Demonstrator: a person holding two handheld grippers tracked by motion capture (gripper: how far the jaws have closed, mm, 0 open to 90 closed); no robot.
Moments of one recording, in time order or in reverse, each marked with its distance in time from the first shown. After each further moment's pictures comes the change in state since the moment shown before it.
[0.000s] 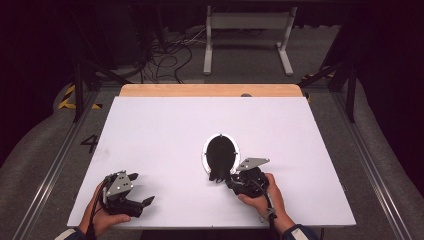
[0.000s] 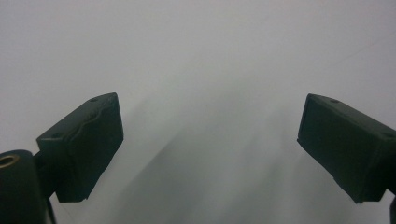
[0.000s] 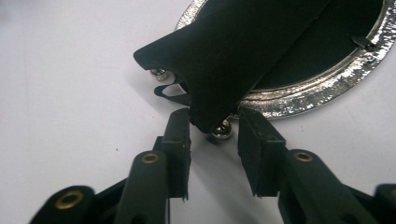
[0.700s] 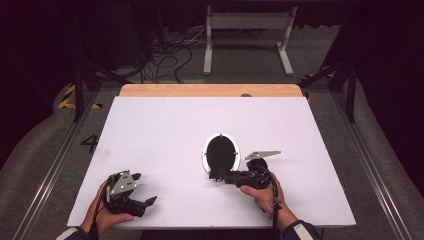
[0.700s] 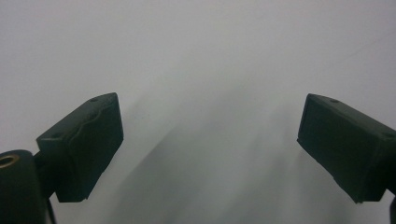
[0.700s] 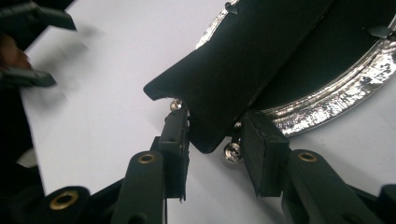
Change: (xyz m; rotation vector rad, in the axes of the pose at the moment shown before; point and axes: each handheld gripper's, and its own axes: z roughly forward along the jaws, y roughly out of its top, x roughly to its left) left arm -0.002 0.004 0.007 0.014 -0.011 0.001; right arm -0.028 0.000 0.003 -0.089 0.228 0.256
